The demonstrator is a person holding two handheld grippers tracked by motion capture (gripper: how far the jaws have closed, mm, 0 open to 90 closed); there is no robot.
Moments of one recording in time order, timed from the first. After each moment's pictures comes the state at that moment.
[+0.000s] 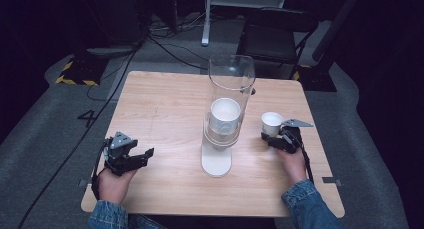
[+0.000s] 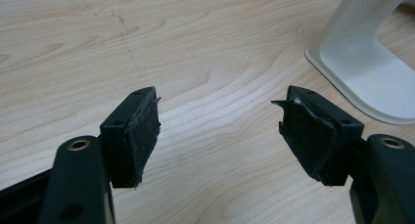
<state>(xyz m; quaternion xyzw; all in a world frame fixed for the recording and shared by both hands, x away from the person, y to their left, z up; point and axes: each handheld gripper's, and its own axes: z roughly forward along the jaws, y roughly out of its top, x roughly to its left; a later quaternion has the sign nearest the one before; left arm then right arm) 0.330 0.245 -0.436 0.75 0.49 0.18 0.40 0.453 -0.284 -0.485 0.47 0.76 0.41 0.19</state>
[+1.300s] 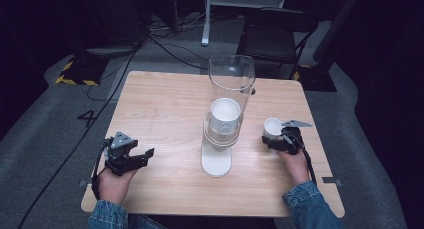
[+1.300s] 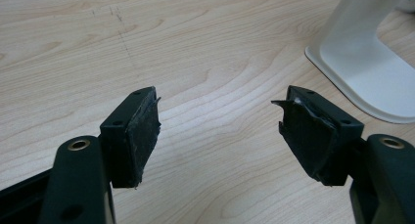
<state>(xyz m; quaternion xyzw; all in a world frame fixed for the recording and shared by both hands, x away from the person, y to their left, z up) 0.333 0.243 -0.437 0.75 0.49 0.18 0.40 0.451 -0.288 -0.486 0.49 0.77 0.38 0.18</state>
